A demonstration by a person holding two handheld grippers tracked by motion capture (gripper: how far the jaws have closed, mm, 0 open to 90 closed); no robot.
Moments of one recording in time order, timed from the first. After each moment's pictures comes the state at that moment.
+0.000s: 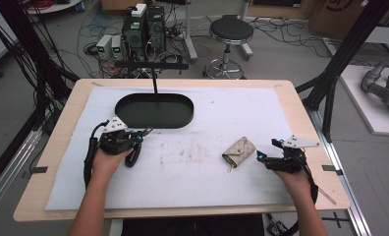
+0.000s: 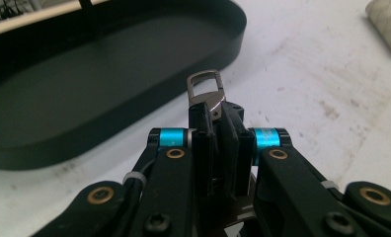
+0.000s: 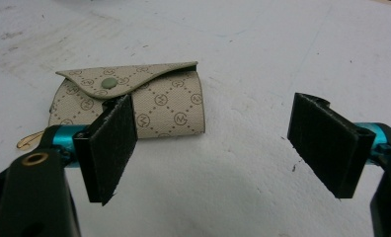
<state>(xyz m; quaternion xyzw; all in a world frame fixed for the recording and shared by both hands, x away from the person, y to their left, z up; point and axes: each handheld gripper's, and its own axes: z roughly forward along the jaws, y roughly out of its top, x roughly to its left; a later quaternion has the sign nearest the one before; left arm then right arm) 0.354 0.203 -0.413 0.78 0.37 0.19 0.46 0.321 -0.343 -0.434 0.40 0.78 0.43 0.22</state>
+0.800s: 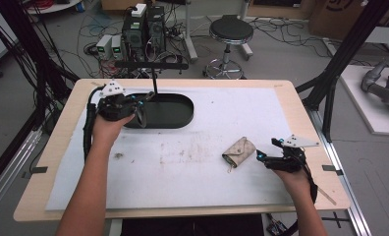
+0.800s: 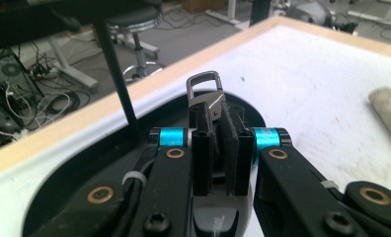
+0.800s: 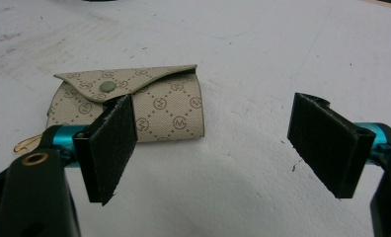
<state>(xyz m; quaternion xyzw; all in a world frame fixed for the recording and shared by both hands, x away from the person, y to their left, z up) 0.405 0.195 -0.328 0.76 0.34 0.24 0.49 0.322 -0.343 -0.433 0.40 0.78 0.43 0.22</state>
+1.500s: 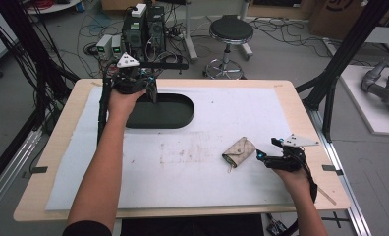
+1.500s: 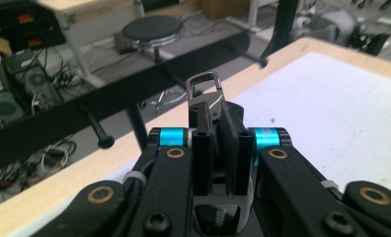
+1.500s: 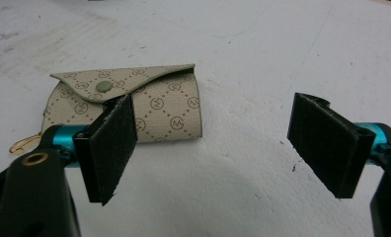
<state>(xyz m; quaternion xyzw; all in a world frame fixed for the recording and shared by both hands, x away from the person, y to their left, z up) 0.465 0.162 -0.300 0.76 0.36 0.27 0.47 0.324 -0.344 -0.434 0.40 0.78 0.43 0.22</state>
